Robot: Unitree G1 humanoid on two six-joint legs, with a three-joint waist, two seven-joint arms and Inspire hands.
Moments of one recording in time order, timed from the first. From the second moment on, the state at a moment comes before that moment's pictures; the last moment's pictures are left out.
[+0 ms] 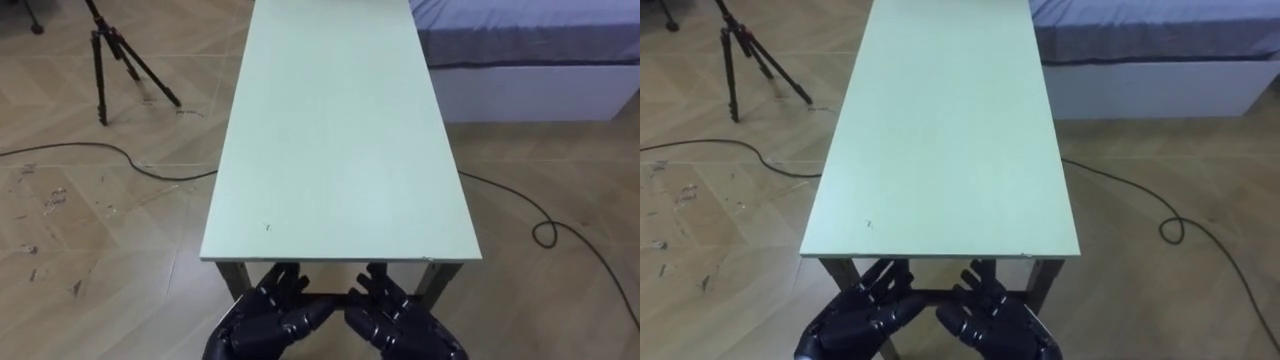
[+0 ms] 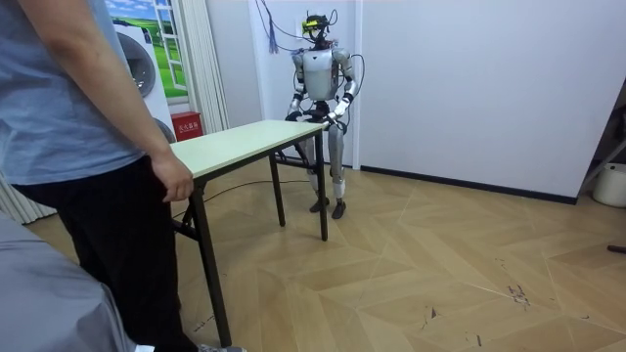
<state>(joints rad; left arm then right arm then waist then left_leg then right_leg) 0.29 0.23 -0.30 0.31 -0.89 -0.02 -0.40 0.28 -0.24 0.26 0.42 0.87 0.00 0.50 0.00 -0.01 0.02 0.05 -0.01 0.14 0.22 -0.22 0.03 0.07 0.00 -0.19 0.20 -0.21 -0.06</state>
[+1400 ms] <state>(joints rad) 0.22 0.20 -0.20 0.30 -1.46 0.13 -0.21 0.18 -0.23 0.24 0.37 1.49 0.09 0.29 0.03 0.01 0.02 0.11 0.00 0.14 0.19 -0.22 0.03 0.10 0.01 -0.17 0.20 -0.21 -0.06</state>
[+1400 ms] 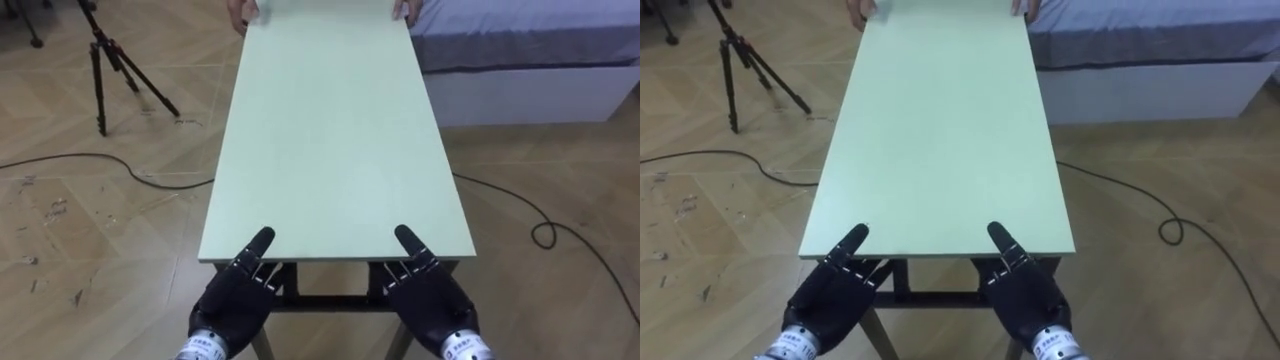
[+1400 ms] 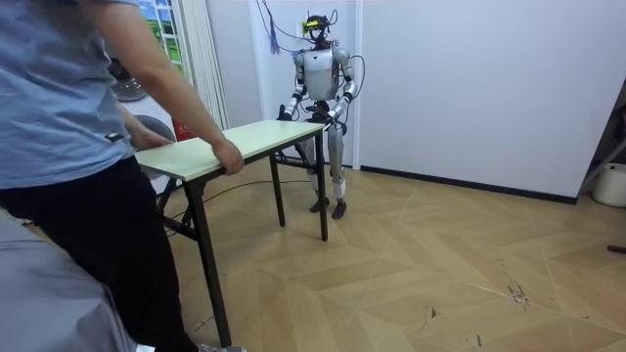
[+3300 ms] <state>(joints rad) 0.18 0.11 -0.15 0.31 -1.42 0.14 0.01 0.17 -0.14 0.21 0.39 1.57 0.02 0.12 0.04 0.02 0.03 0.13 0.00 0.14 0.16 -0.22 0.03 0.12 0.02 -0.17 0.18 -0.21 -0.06</state>
